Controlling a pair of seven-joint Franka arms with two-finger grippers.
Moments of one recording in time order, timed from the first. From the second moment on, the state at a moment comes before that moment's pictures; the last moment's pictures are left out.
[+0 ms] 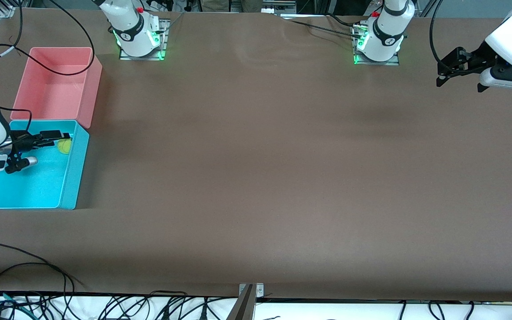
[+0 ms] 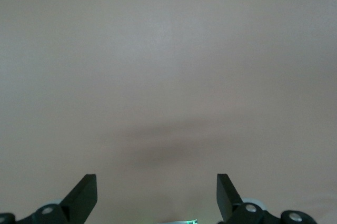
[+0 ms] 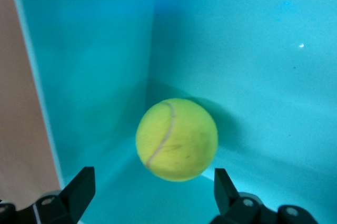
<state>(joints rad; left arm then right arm) 0.01 -0.10 -0.11 -1.61 -0.02 1.47 0.03 -0.40 0.61 -0.05 -1.70 0.16 1.76 -0.78</state>
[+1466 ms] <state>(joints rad) 0.01 -0.10 -0.12 -1.61 -0.02 1.47 0.02 -0.22 0.42 -0.04 -1.20 -0.01 1.33 -0.26</state>
